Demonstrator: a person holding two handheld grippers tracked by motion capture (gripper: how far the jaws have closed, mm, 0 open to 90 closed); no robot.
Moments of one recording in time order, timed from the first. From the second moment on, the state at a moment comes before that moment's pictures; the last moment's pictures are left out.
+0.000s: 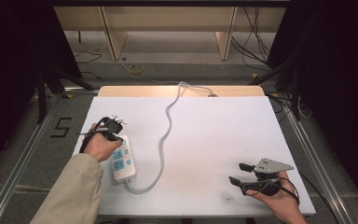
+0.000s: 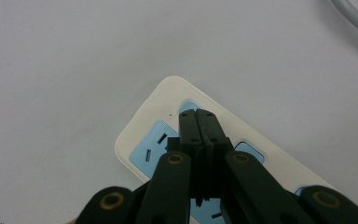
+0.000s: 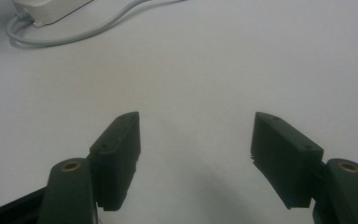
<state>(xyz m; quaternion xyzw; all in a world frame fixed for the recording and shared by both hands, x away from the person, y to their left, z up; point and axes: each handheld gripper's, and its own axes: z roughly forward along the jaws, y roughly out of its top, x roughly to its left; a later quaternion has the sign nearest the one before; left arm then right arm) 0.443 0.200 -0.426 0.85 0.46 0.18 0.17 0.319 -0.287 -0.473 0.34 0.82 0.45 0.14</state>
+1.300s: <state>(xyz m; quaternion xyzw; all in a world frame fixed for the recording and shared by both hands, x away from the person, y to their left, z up) 0.463 0.192 -0.432 0.86 0.47 0.16 0.15 0.319 -0.286 -0.473 0.33 0.82 0.45 0.14</state>
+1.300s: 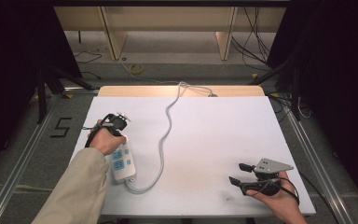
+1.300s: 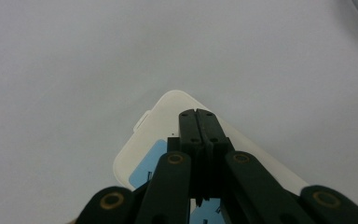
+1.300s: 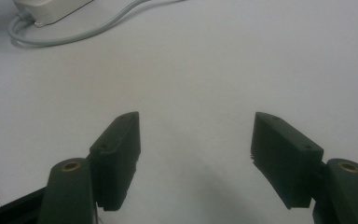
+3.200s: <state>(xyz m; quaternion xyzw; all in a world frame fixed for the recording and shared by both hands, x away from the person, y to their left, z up) 0.468 0.185 -0.438 0.86 0.47 0.15 0.13 0.319 -0.286 -0.473 0.33 0.82 0.45 0.14</state>
